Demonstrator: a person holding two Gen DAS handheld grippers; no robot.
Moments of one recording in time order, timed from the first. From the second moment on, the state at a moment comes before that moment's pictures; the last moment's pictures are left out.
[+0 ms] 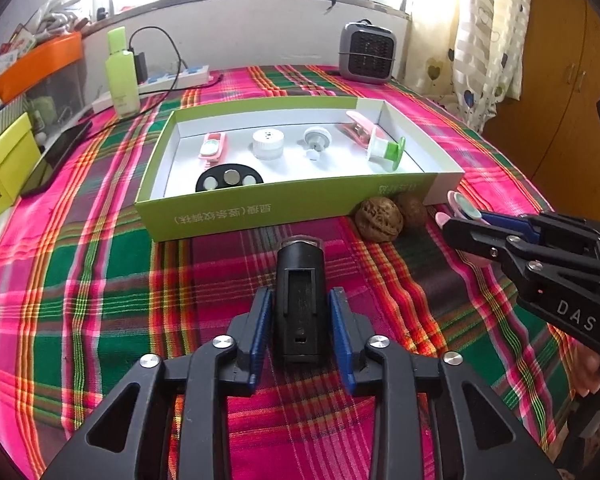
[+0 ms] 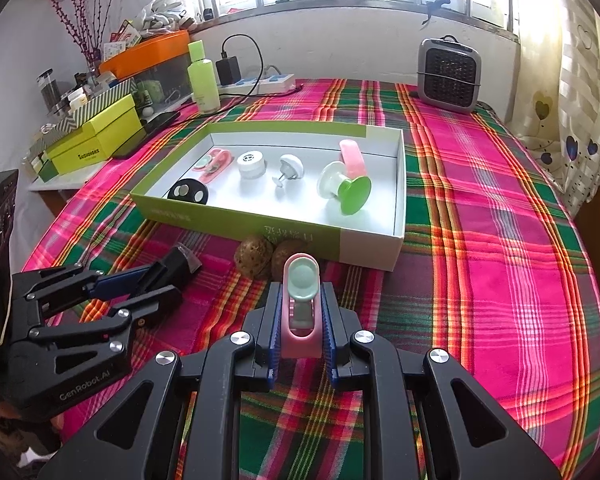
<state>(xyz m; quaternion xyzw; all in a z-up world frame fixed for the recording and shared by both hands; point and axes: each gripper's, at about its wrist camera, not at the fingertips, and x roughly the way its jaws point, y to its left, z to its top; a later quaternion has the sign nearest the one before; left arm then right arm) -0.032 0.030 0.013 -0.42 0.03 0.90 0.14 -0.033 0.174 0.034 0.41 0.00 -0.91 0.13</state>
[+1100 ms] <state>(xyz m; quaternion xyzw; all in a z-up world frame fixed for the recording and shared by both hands) -0.083 0.023 0.053 -0.40 -0.02 0.90 0.15 -0.078 0.166 0.064 0.38 0.01 -0.91 0.14</state>
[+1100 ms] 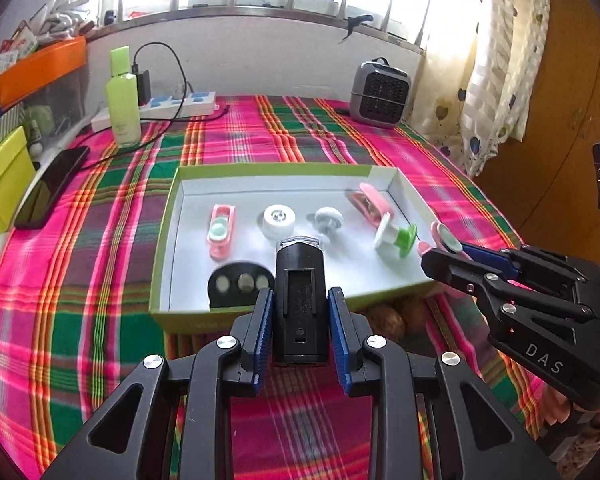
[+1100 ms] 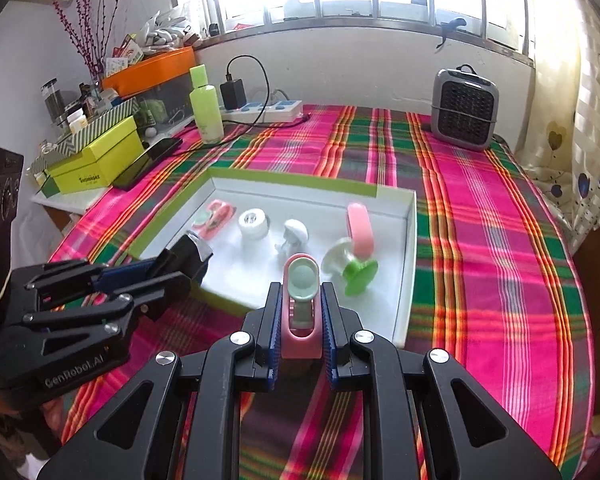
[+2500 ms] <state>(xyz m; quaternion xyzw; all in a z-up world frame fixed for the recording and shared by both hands) -0.148 0.028 0.021 -0.45 -0.04 0.89 0.12 -0.164 0.159 0.052 0.41 0.01 -0.90 0.16</state>
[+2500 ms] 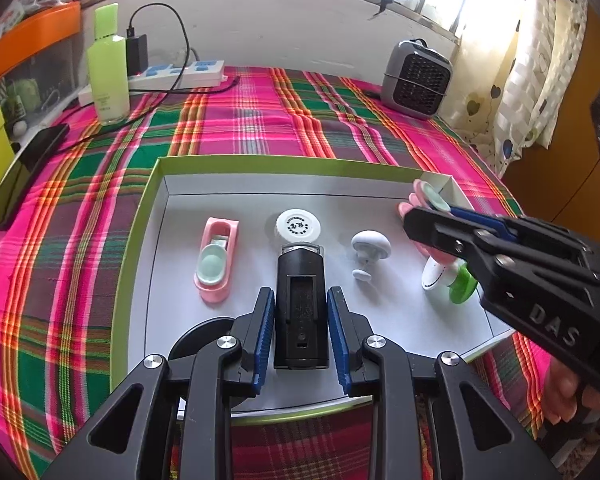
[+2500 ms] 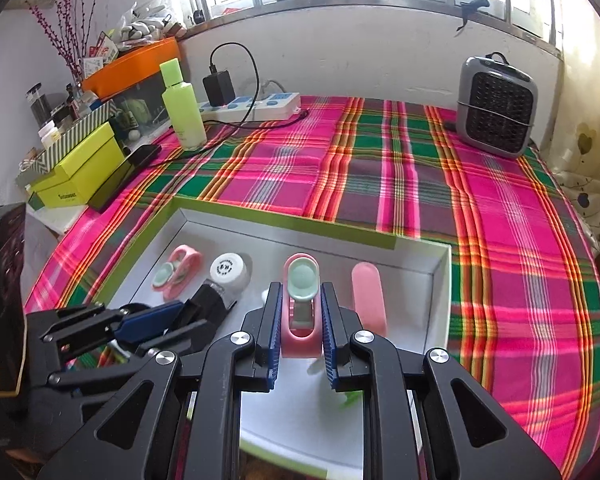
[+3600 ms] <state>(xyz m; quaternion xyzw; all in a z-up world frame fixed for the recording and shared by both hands) -0.153 0.026 0.019 -0.45 -0.04 0.89 0.12 -0.197 0.148 0.025 0.45 0.02 -0.88 0.16</state>
